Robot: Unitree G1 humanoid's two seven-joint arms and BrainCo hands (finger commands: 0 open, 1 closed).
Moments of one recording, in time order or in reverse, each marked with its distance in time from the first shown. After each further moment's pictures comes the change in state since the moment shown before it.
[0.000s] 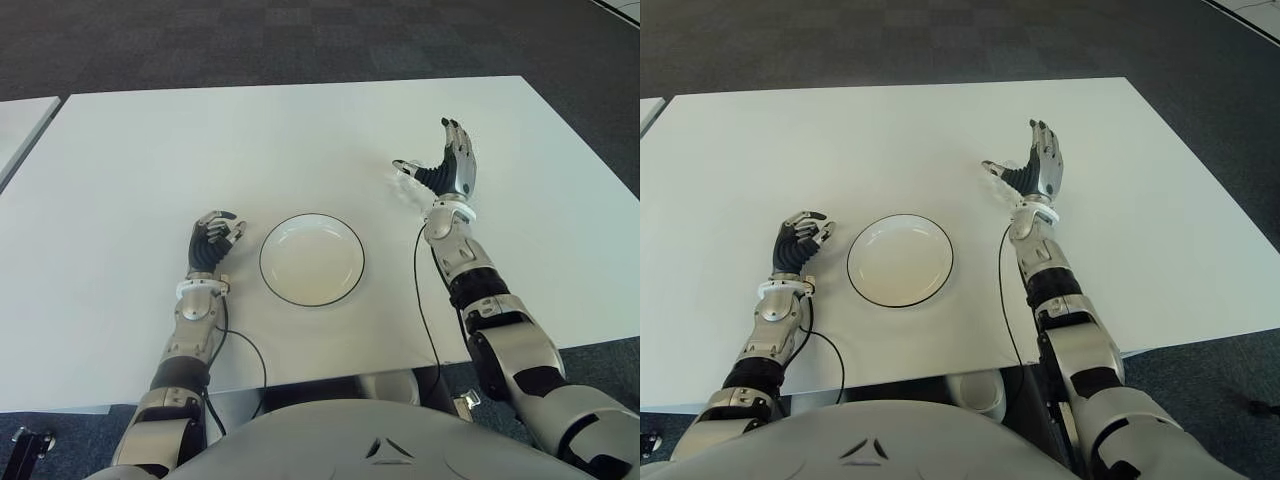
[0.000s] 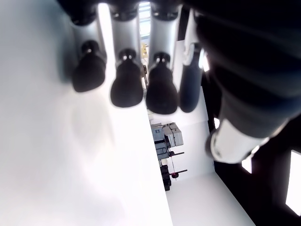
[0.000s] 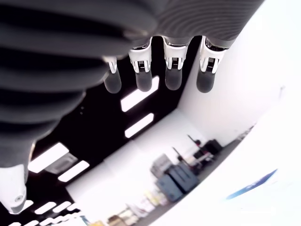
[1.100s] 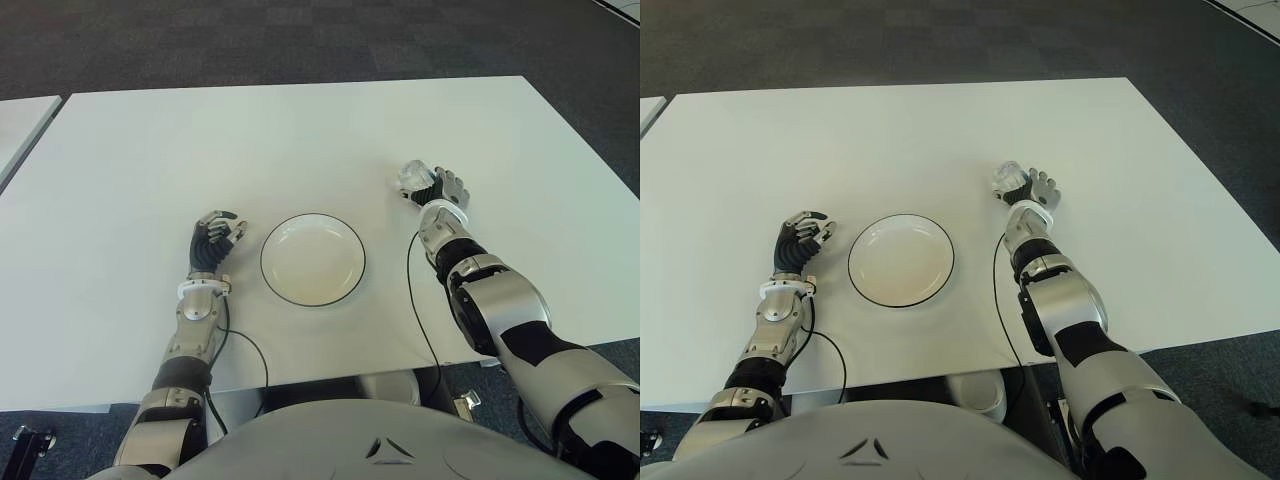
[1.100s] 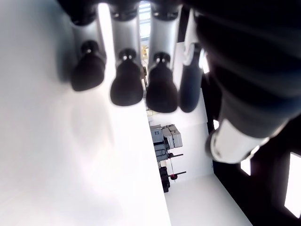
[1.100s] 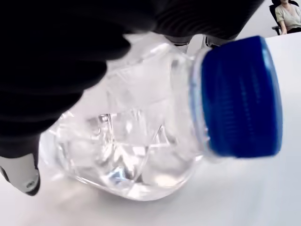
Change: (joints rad) left arm 0.000 -0.009 0.002 0.003 0.001 -0.005 0.004; right arm -0.255 0.063 0.090 0.536 0.041 0.289 0.157
